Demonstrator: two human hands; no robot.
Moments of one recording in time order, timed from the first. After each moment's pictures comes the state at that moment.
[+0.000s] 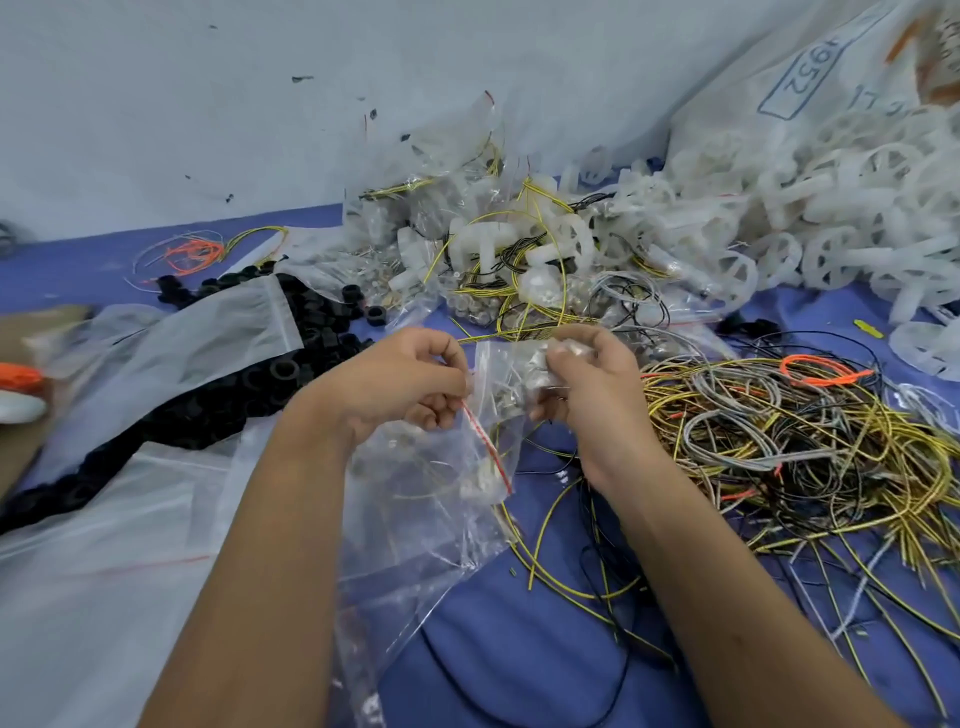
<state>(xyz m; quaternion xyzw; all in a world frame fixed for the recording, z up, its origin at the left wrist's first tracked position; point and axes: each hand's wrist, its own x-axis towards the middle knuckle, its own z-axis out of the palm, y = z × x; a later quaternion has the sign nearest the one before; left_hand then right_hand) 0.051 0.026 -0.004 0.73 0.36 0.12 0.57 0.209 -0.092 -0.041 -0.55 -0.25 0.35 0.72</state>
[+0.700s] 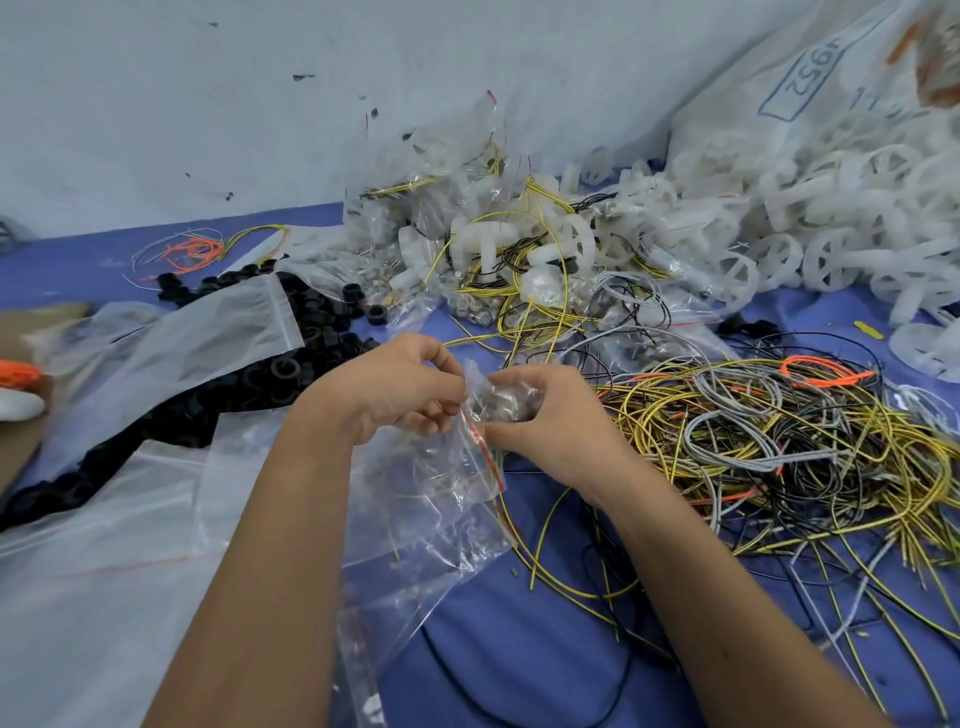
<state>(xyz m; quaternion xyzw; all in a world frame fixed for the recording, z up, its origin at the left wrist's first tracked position) 0.055 0.024 -0.004 0.71 0.44 0.09 0.54 0.198 -0.092 -0.053 -0.67 -0.46 0.32 0.48</state>
